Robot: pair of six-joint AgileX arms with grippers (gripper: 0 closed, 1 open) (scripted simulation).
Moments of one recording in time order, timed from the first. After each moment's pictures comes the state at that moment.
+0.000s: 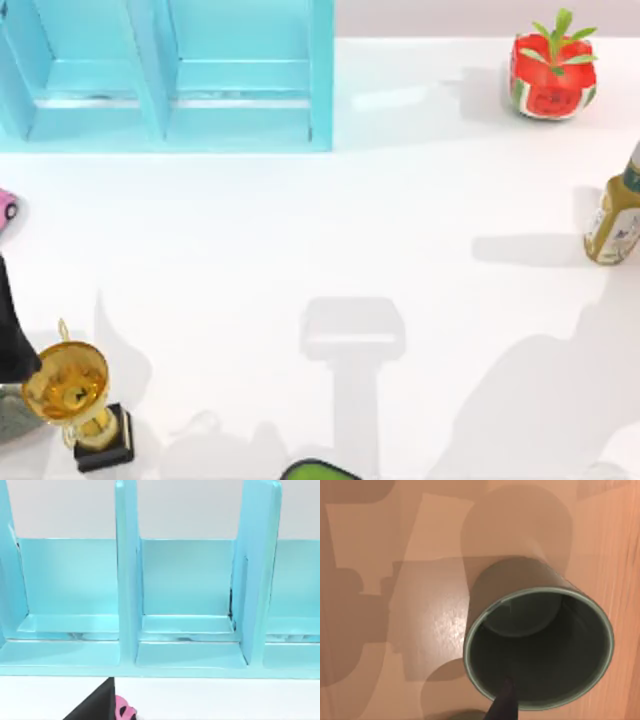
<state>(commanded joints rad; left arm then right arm) 0.00 0.00 0.00 0.00 0.00 0.00 -0.49 1.85 1.47 -1.13 0.04 -0.48</state>
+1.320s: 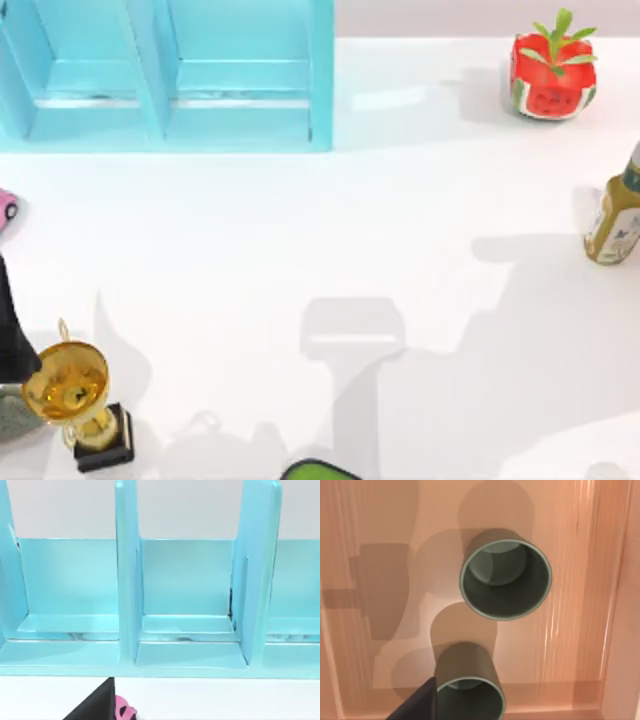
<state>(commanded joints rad) 0.00 0.00 0.00 0.00 0.00 0.00 -0.50 1.88 1.86 -1.51 0.04 -0.48</state>
